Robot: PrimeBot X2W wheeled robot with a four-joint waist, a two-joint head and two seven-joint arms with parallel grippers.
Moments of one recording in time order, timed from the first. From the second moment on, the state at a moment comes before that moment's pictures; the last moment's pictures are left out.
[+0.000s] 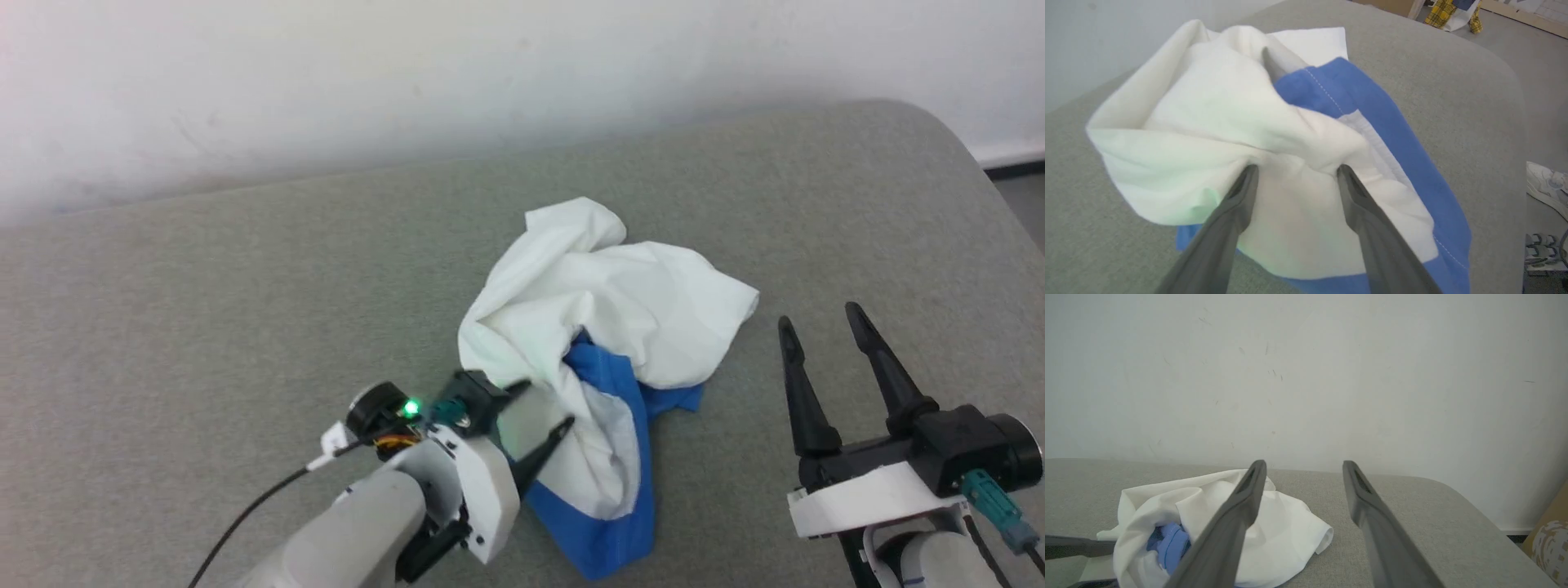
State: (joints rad) left arm -0.54 0.29 -0.94 0.52 -0.56 -0.13 -0.07; right arm -0.03 -0.05 0.03 0.01 0.04 0.13 -0.26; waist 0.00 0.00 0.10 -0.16
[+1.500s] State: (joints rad) left arm 0.05 0.14 -0.27 0.10 -0.25 0.03 -0.26; right arm -0.07 -0.28 0.21 0.18 0.23 0.13 0.45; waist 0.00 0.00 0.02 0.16
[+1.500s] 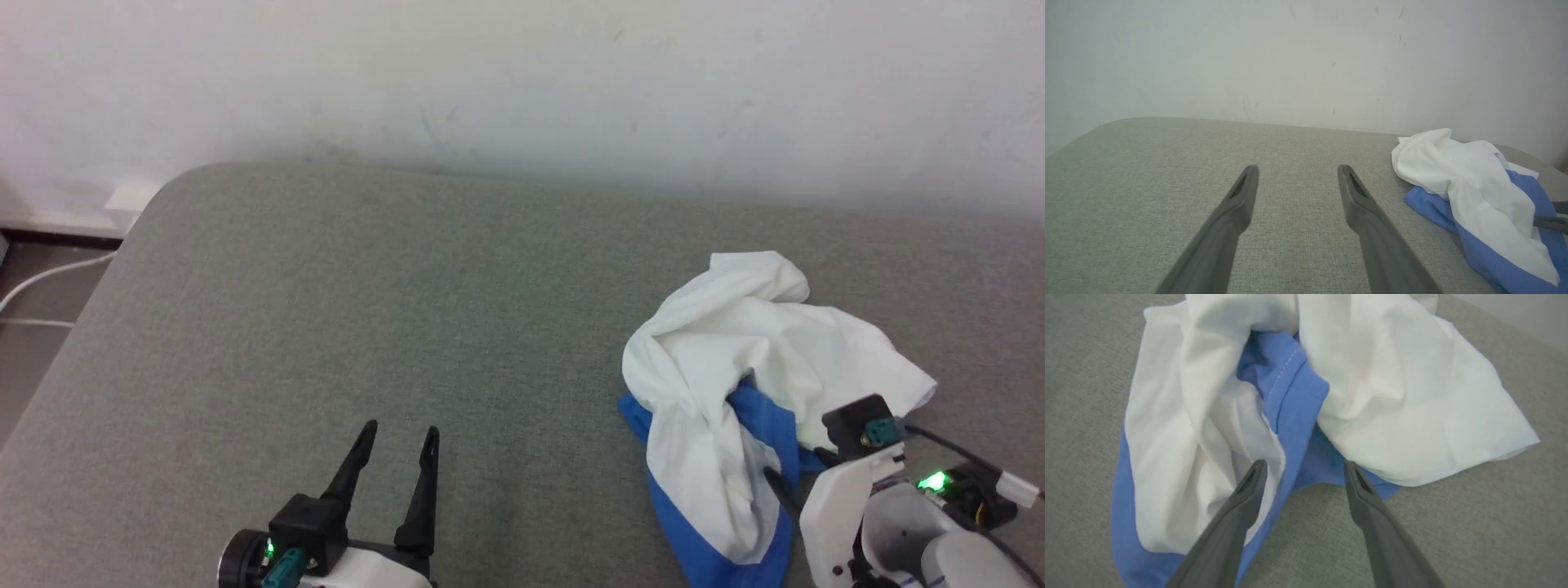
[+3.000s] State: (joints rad) left arm -0.13 0.05 -0.39 0.26 -0.26 -0.11 -0.14; right arm 0.06 -0.15 -0.09 -0.16 0.21 0.13 0.17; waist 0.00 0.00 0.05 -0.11
